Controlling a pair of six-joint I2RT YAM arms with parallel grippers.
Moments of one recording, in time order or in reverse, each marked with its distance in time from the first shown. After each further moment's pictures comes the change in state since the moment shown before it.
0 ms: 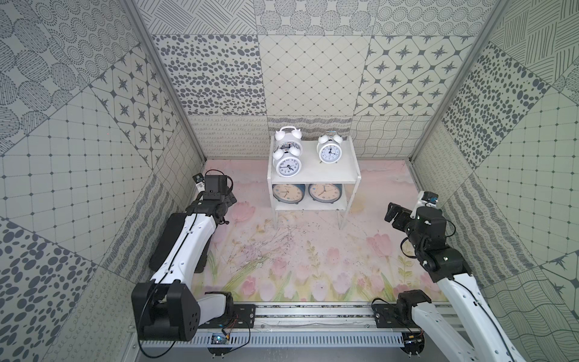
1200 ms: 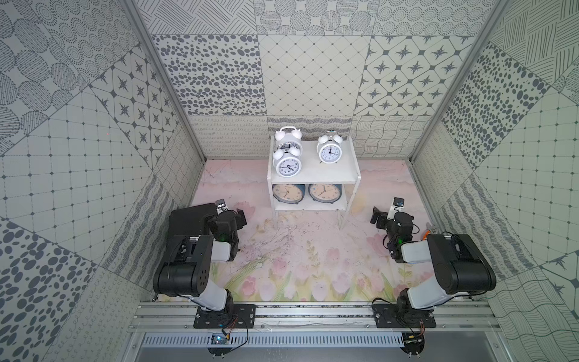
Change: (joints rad) left arm -0.005 0.288 -0.644 1.369 0.129 0.359; right arm -0.150 0.935 -0.274 1.305 -0.208 -0.340
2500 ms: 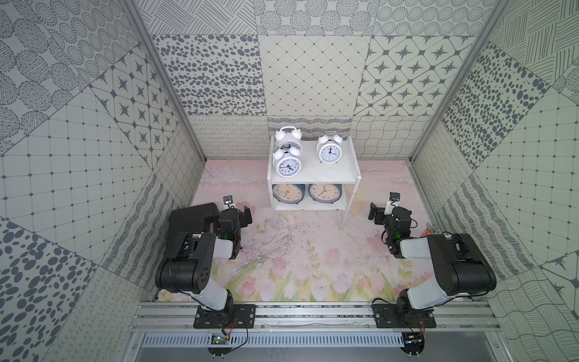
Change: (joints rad) left arm -0.035 0.022 0.024 0.025 0.071 0.057; right arm 0.034 -0.005 0.036 -0.061 0.011 -0.050
